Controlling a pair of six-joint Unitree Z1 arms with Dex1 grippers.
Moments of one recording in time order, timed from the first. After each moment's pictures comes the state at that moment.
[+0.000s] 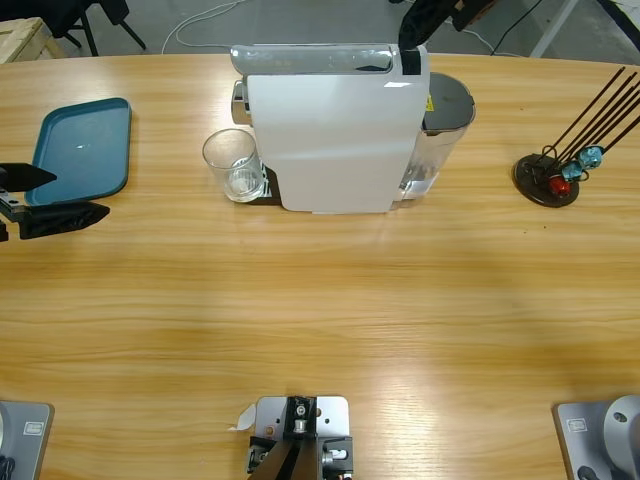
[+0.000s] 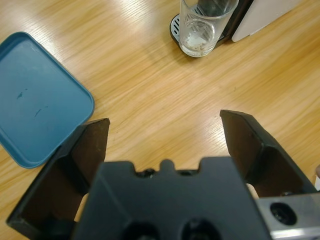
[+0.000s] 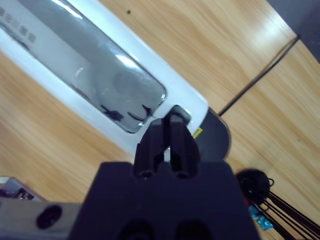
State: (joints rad) arm 0 -0.67 1.14 -0.66 0.28 0.01 0.00; arm 1 0.65 1.90 -1.98 1.07 -0.05 -0.09
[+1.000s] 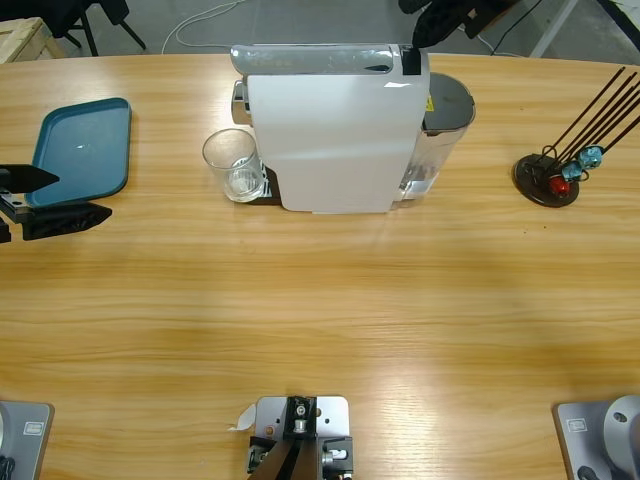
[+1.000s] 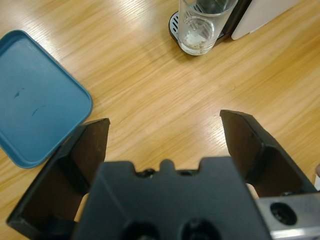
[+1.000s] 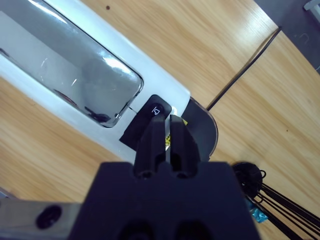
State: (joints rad) arm 0 -0.67 1.15 -0.66 0.28 0.01 0.00; arm 1 0.65 1.86 -1.87 1.00 -0.09 -0.07
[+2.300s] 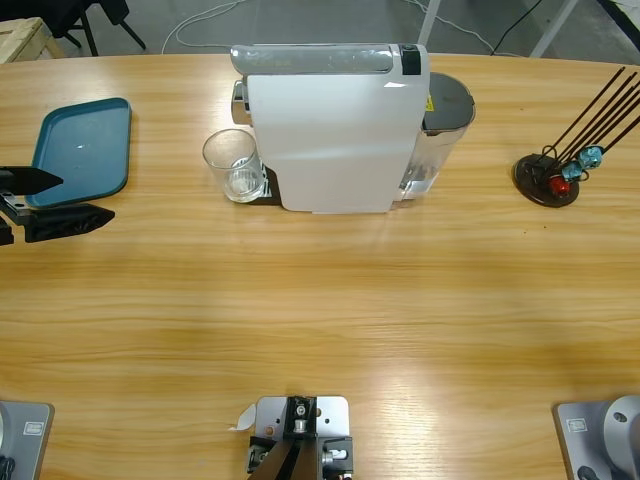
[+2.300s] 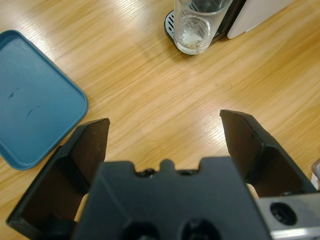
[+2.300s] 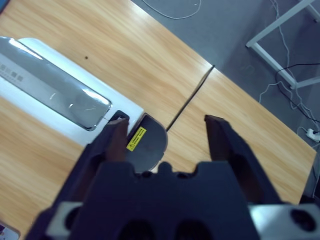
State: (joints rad) arm 0 -0.67 1.15 -0.66 0.28 -0.01 0.00; arm 1 0.68 1.73 -1.95 1.00 -0.25 -0.09
